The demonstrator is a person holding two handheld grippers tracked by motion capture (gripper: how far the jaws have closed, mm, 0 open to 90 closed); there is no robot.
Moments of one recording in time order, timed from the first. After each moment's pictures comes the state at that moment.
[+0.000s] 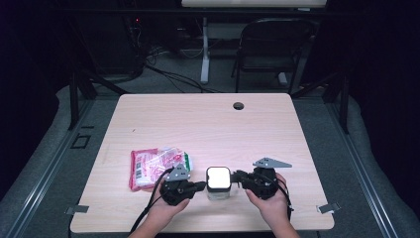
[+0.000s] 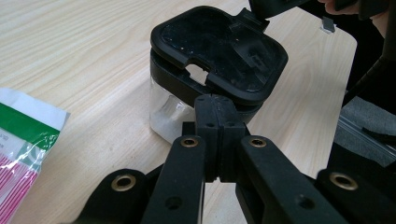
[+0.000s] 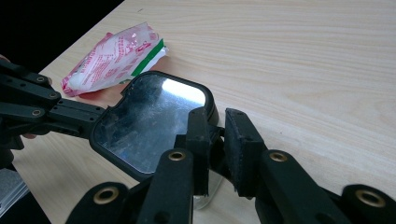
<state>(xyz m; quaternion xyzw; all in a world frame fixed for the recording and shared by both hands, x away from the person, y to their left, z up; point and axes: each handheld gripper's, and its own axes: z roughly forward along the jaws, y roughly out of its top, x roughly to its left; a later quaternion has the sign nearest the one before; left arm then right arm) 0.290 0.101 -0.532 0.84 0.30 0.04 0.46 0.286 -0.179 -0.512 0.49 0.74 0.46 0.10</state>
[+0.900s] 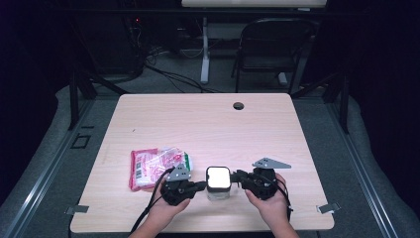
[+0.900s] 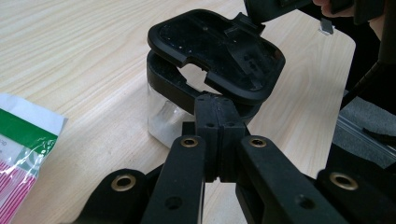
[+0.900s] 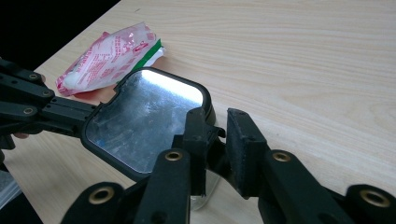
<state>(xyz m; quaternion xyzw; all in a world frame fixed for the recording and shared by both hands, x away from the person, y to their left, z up) 0.289 0.100 -0.529 0.84 0.29 0.04 0.46 0.285 -0.177 -0.513 0.48 0.74 0.46 0.11</state>
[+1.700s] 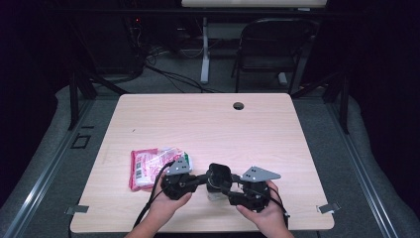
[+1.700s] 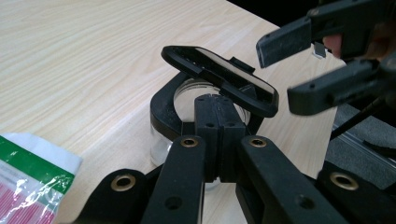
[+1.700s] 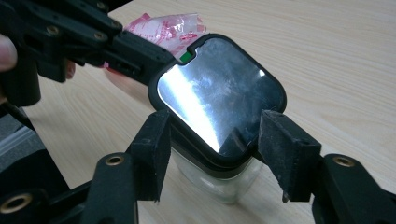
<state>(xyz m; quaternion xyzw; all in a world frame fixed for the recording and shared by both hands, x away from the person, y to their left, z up) 0.295 0.095 -0.505 0.83 0.29 0.05 0.48 0.257 -0.151 -0.502 0.39 0.79 0.45 0.14</state>
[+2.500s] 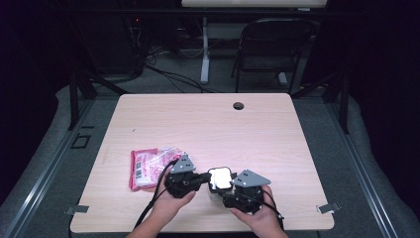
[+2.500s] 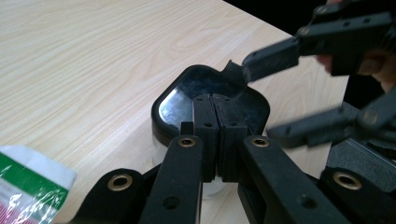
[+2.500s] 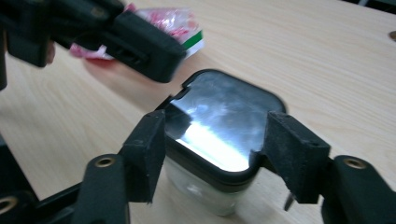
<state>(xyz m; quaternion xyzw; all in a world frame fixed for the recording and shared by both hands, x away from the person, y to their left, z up) 0.296 0.087 -0.502 0.83 0.30 0.05 0.47 0.253 -0.136 -0.509 0.37 0.80 0.43 0.20</state>
